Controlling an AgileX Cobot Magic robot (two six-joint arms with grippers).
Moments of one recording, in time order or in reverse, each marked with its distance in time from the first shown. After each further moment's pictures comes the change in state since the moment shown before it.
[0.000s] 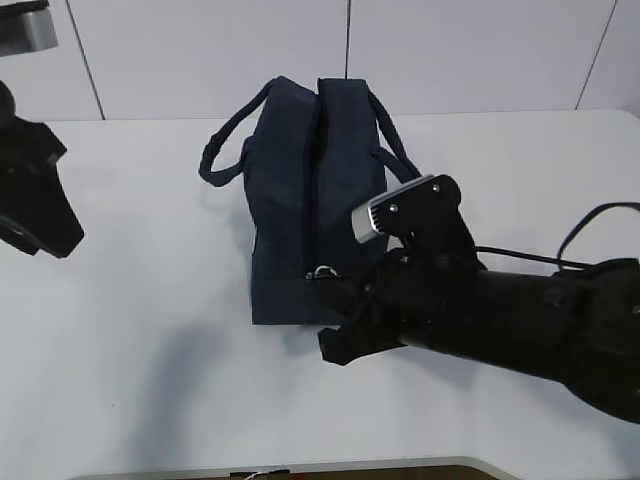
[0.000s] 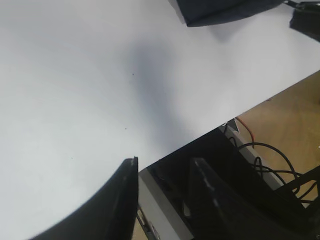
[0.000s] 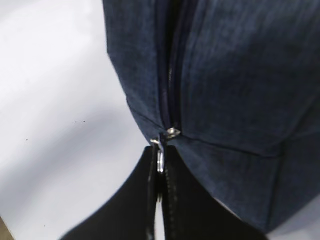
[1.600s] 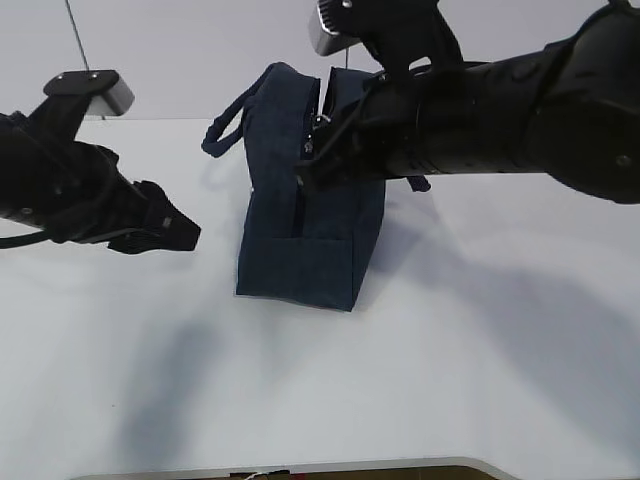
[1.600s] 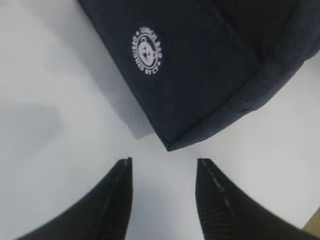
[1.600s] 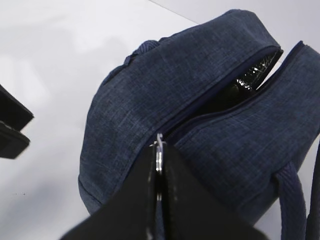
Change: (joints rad) left arm -0.014 0.096 0.333 -0.541 -0.756 0.669; right arm 0.000 -0.113 -0.426 -0.145 0.585 0.011
